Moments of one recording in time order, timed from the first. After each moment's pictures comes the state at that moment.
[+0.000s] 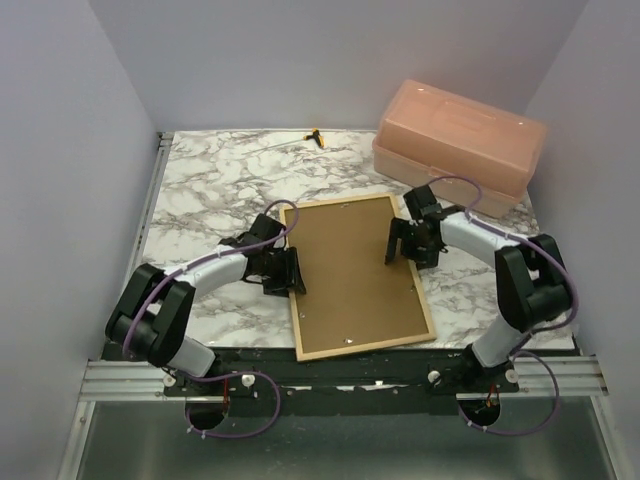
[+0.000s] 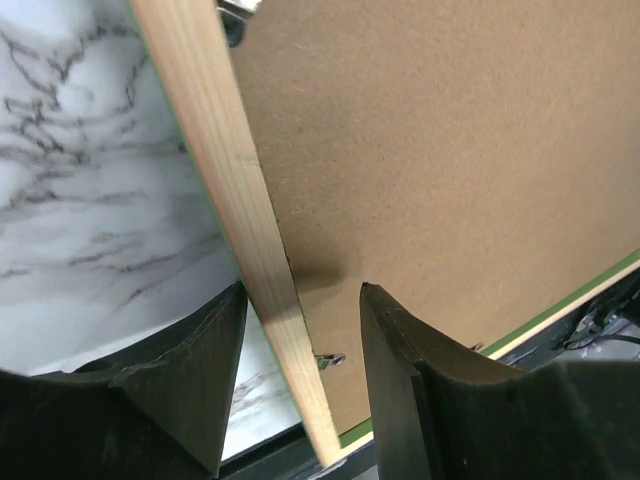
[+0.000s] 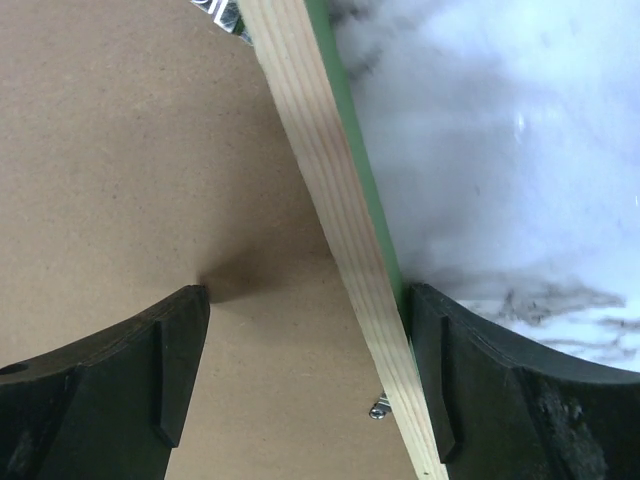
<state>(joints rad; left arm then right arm) -0.48 1.50 0.76 -0.41 0.36 -0.62 0.35 1.63 0.95 -0.54 -0.06 0.55</state>
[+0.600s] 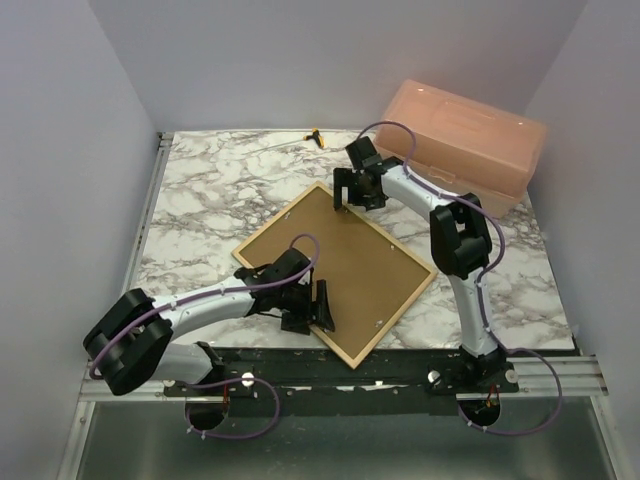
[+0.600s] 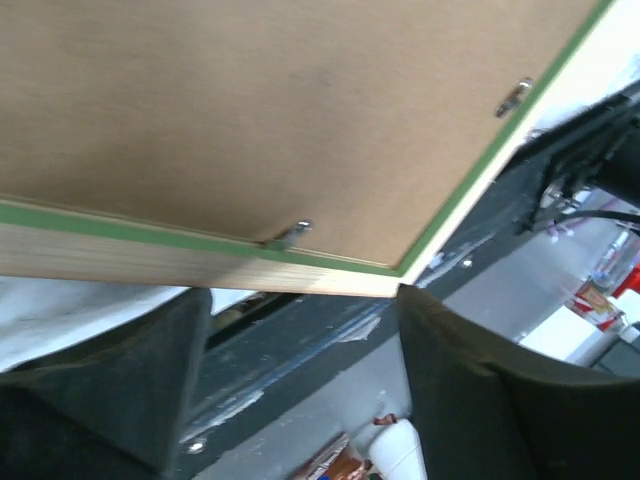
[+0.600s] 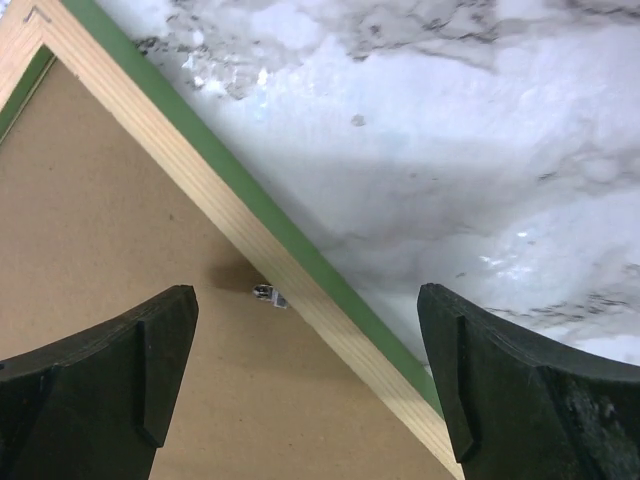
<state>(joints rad) -0.81 1.30 0.59 -0.35 0.38 -0.90 0.49 2.25 1.84 -0.61 0.02 0.42</state>
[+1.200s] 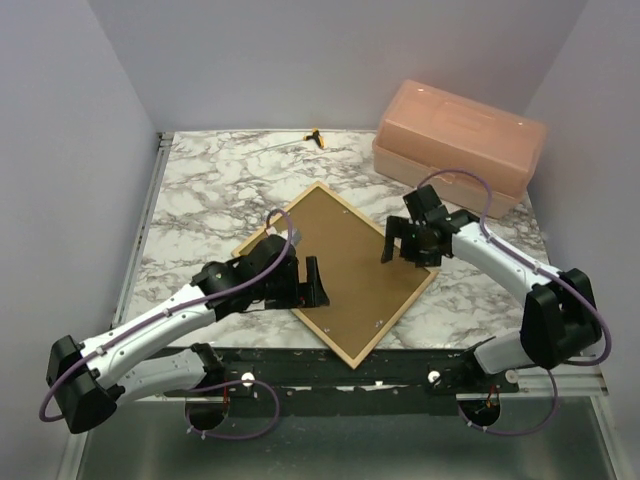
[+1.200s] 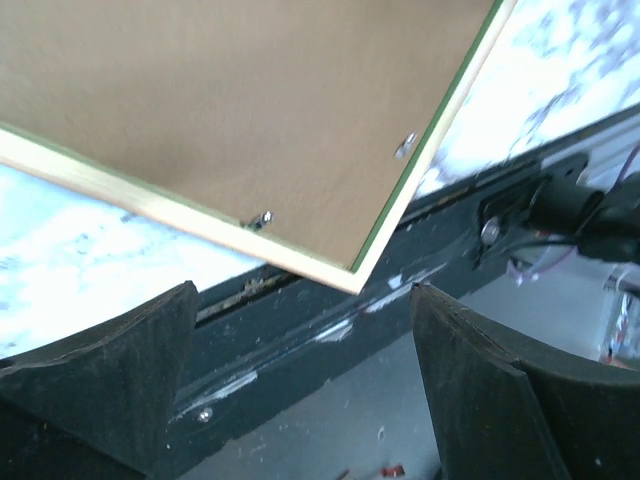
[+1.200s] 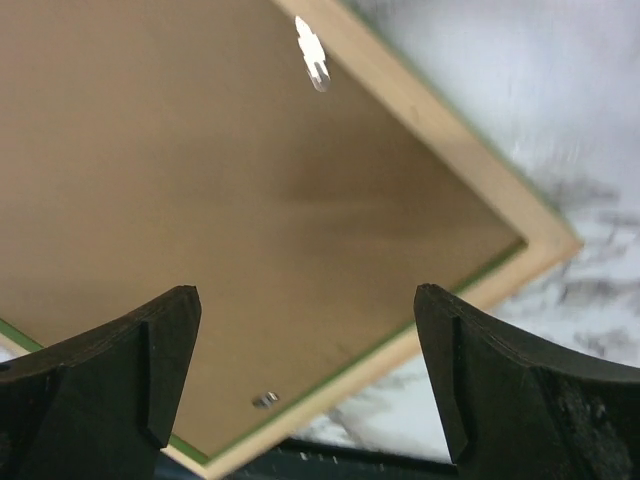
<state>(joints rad) -0.89 1.00 0.78 -0.64 0.13 -0.89 0.45 1.48 1.06 -0.67 0.03 0.52</state>
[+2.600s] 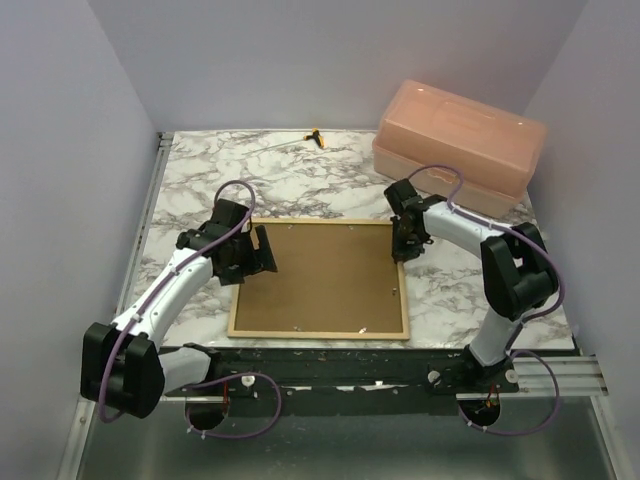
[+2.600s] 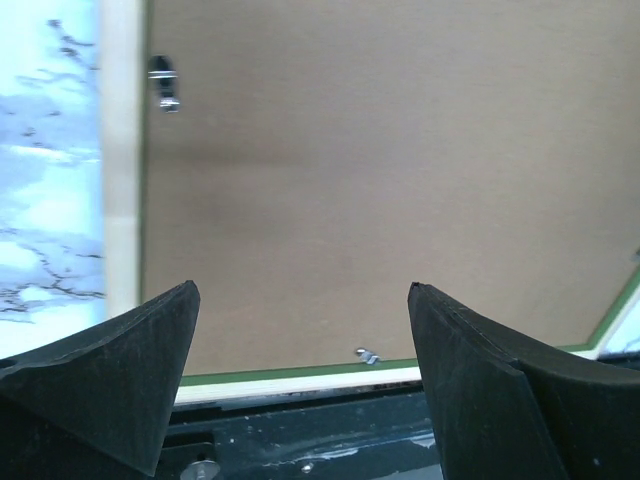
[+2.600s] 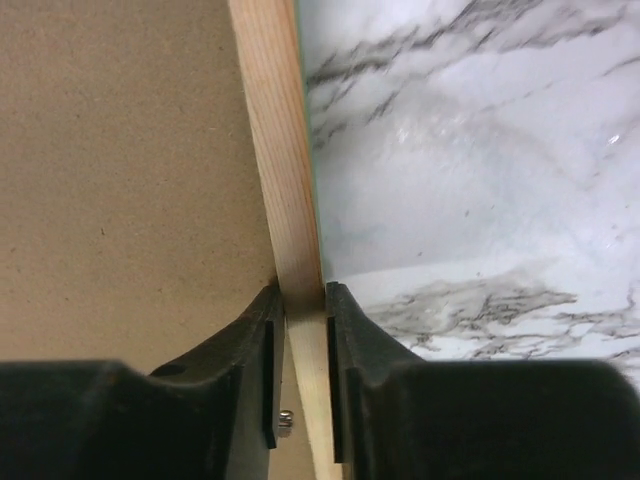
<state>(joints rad) -0.34 1.19 0.88 -0.76 0.11 -0.61 0.45 1.77 1.14 -0.69 0.16 0.50</state>
